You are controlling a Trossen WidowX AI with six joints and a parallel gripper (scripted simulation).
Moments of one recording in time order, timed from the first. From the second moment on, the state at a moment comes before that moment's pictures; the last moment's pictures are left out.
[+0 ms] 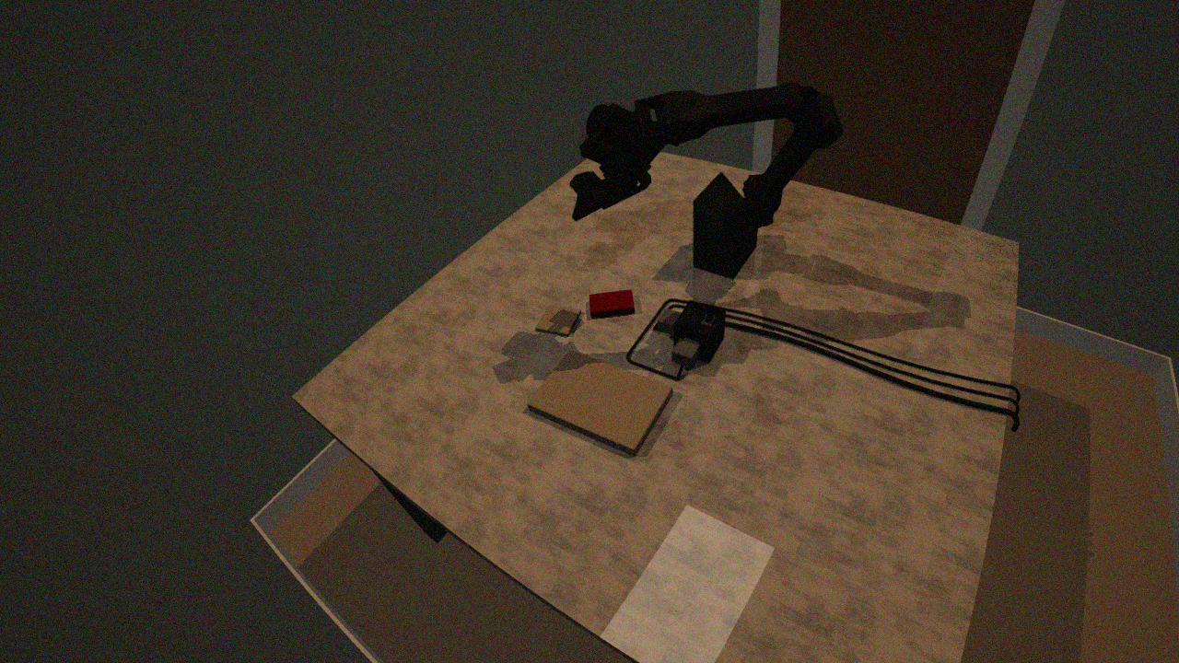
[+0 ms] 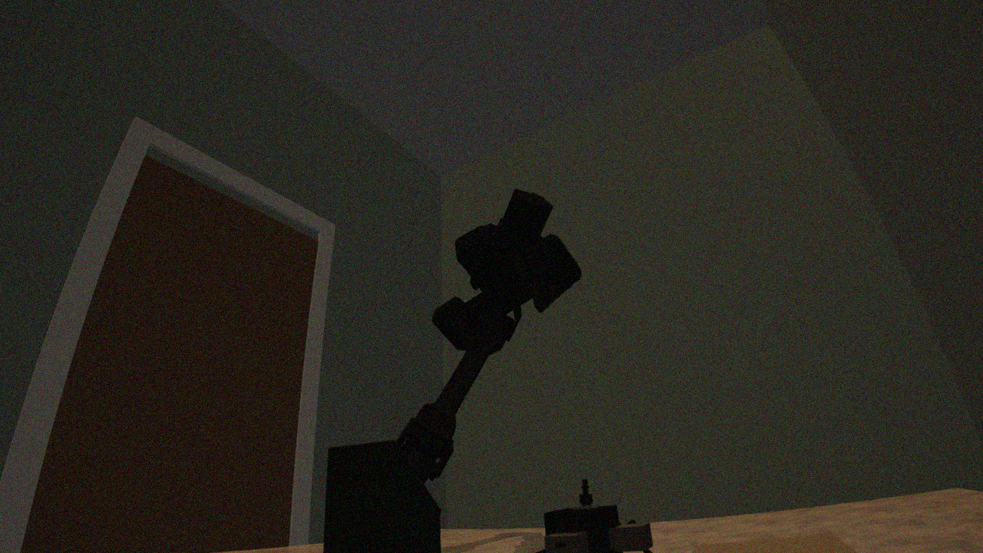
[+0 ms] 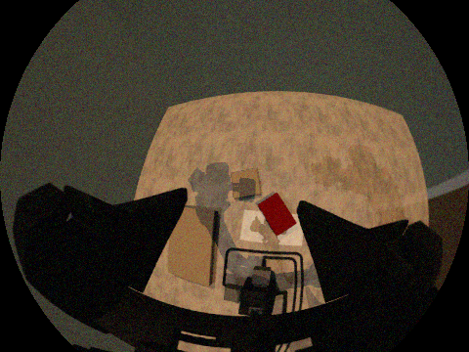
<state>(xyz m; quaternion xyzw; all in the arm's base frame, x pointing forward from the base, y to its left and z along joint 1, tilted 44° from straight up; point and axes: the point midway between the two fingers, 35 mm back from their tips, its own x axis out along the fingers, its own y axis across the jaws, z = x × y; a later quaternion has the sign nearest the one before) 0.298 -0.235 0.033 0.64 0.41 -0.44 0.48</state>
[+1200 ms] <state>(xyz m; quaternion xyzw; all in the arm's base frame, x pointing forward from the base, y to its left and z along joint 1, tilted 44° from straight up) 0.289 0.013 0.090 0.65 0.65 -0.24 0.31</state>
